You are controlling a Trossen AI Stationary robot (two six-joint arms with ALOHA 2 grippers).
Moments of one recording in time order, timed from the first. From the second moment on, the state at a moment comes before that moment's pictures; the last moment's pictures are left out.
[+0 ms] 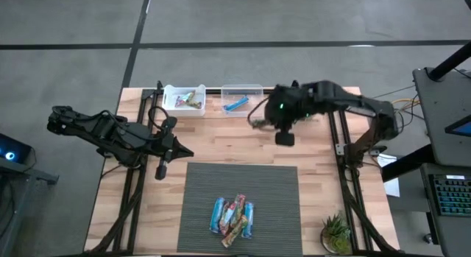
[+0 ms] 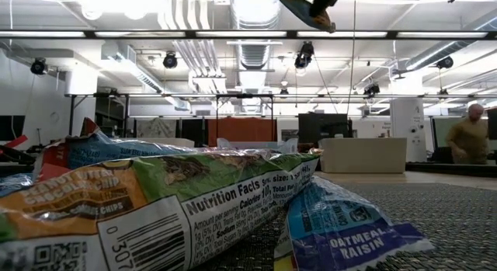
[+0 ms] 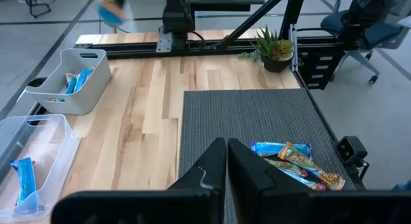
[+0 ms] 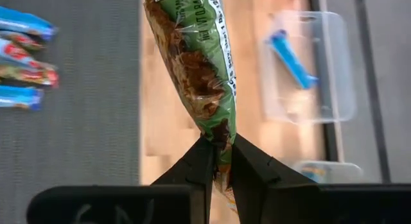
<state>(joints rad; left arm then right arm) -0.33 0.90 1.14 -0.67 -0.23 -0.13 -0.11 1.61 1.89 -1.36 0.11 -0.09</state>
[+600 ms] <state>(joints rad) -0.33 0.90 1.14 -0.66 -0.23 -0.17 -0.58 1.59 1.88 -1.38 0.03 -0.33</state>
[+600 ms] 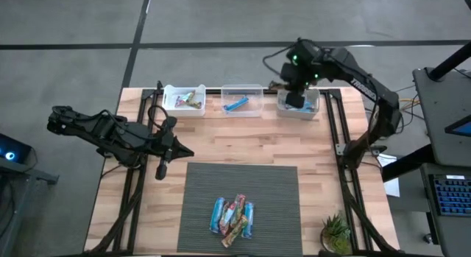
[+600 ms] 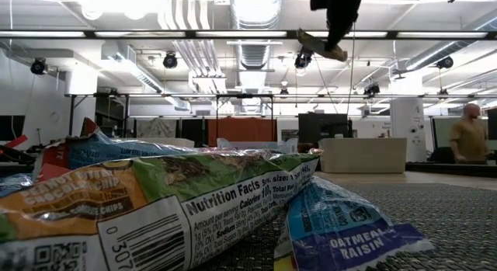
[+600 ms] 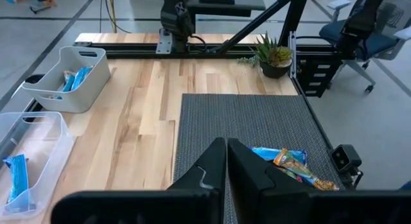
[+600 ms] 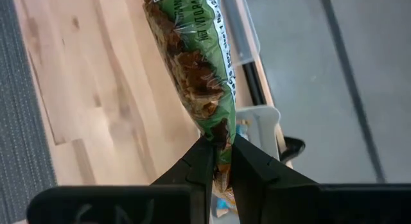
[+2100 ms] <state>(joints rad) -0.33 0.90 1.14 -0.66 -0.34 -0.25 -1.00 1.59 1.45 -1.16 -0.09 -0.42</state>
